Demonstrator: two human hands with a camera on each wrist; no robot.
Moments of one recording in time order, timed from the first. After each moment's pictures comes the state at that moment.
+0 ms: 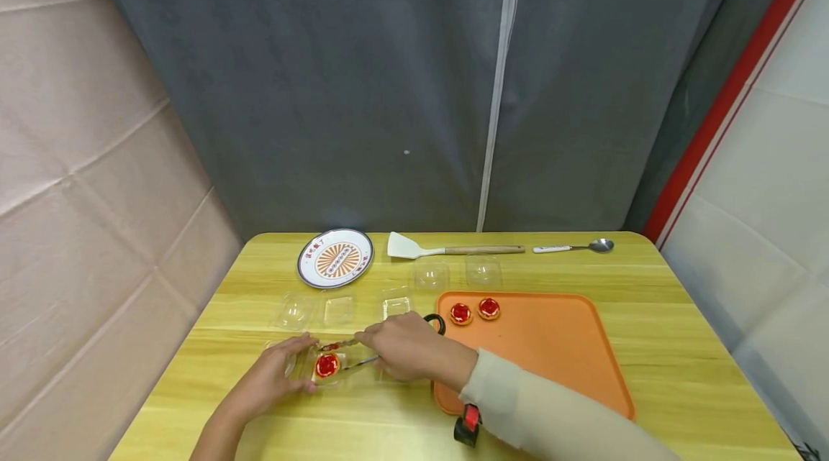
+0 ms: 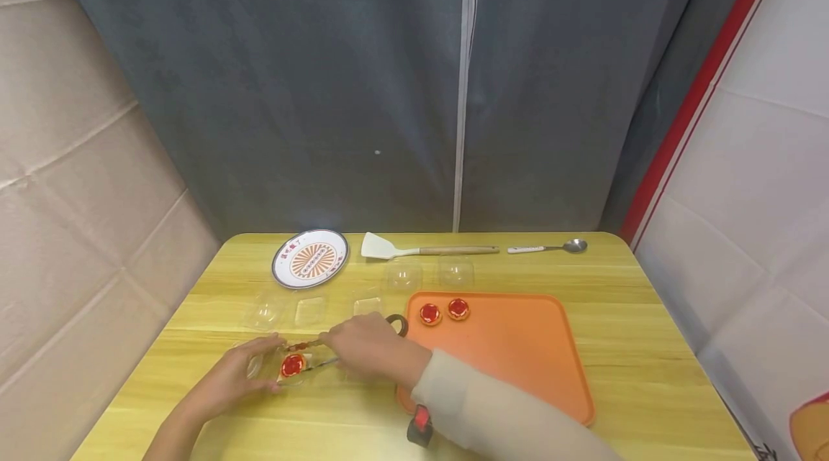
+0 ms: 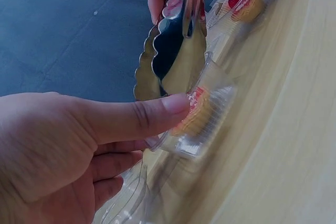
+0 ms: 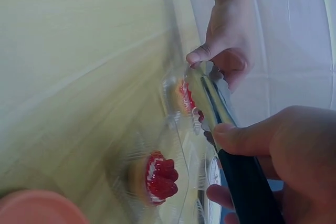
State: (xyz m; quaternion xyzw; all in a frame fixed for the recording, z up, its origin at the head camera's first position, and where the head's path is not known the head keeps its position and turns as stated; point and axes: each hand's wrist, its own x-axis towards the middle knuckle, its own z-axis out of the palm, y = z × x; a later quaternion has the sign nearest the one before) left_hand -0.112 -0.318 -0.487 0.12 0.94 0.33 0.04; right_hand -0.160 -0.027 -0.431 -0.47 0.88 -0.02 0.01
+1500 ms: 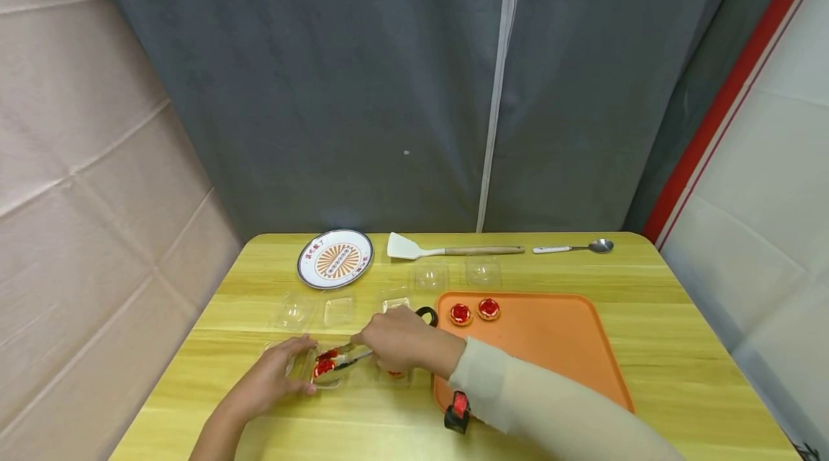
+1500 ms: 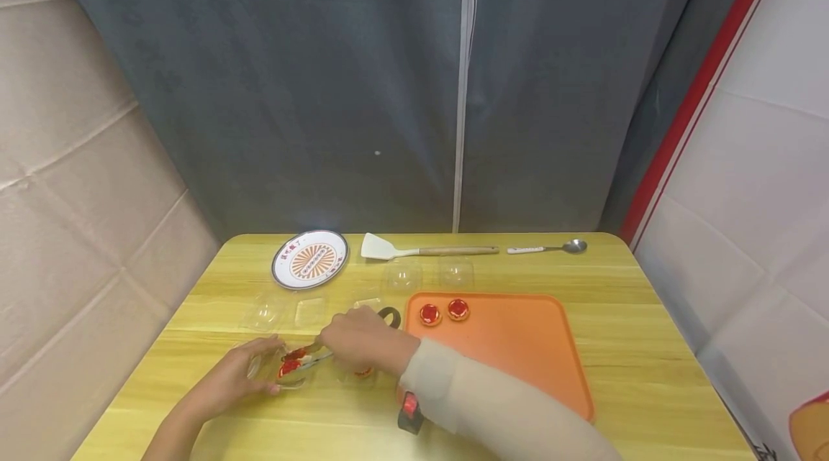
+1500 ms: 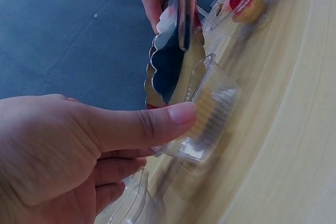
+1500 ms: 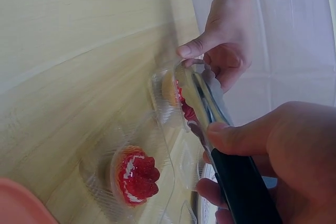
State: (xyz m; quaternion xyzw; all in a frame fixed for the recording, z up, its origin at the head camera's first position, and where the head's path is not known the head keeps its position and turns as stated) left_hand -0.112 -0.316 -0.482 0.09 0.93 0.34 0.08; right_hand -0.168 -0.043 -0.416 -0.46 0.89 -0.01 0.07
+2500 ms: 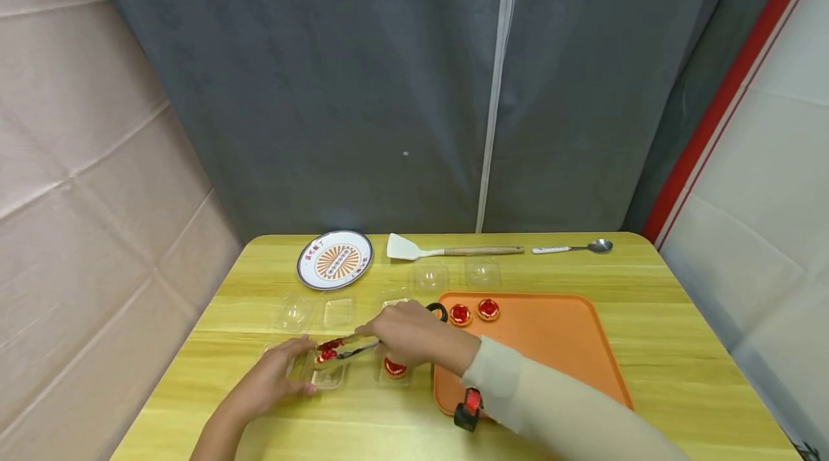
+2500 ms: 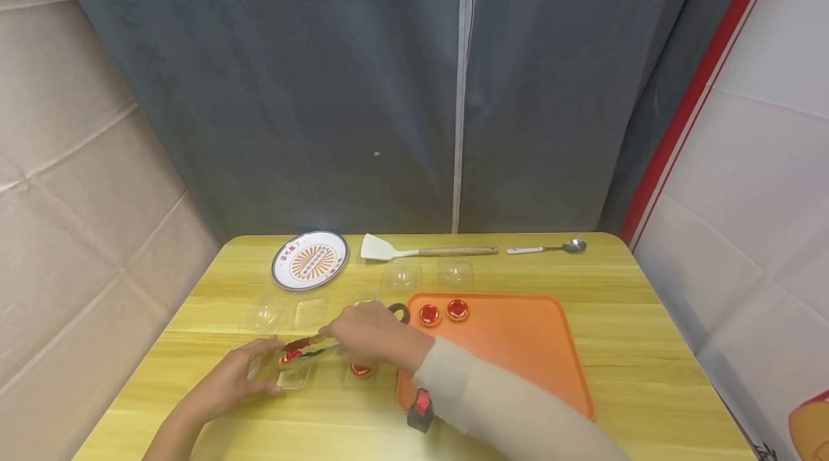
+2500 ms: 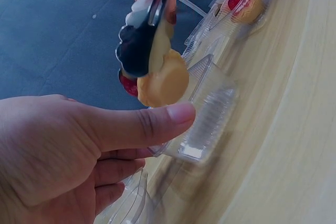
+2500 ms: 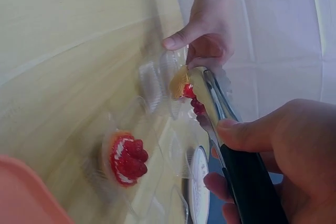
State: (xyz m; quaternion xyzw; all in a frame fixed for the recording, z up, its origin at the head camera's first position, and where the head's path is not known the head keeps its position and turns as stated) left_hand -0.112 -0.315 -0.483 0.09 0.94 0.32 0.07; right_hand -0.172 -0.026 -0.410 -0.45 0.89 -0.06 0.06
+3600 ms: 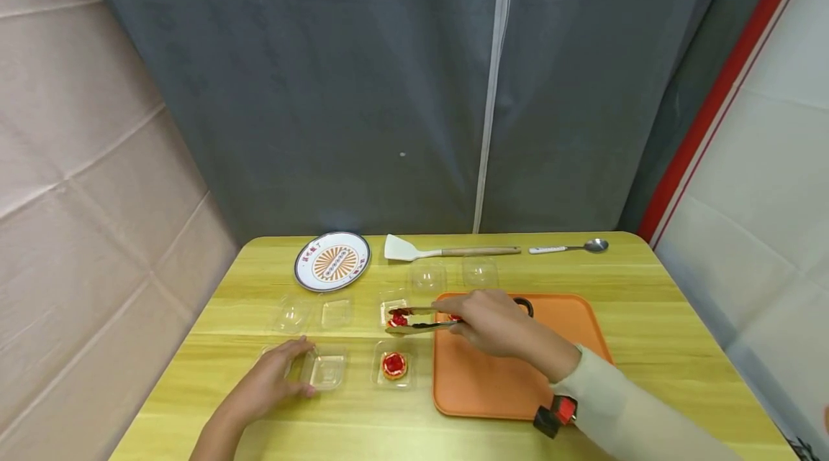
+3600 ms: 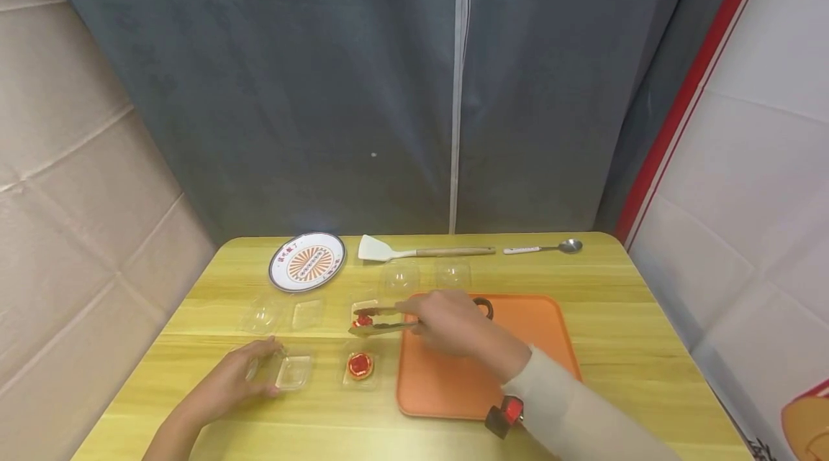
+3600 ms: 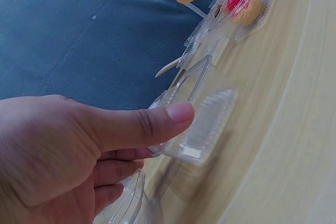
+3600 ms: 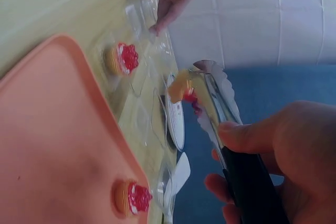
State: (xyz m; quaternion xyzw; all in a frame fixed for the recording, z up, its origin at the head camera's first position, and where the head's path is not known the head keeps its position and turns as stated) left_hand -0.112 -0.316 -0.484 0.10 0.94 0.31 0.07; right_hand -0.170 0.099 -0.398 -0.41 0.90 -0.17 -0.01
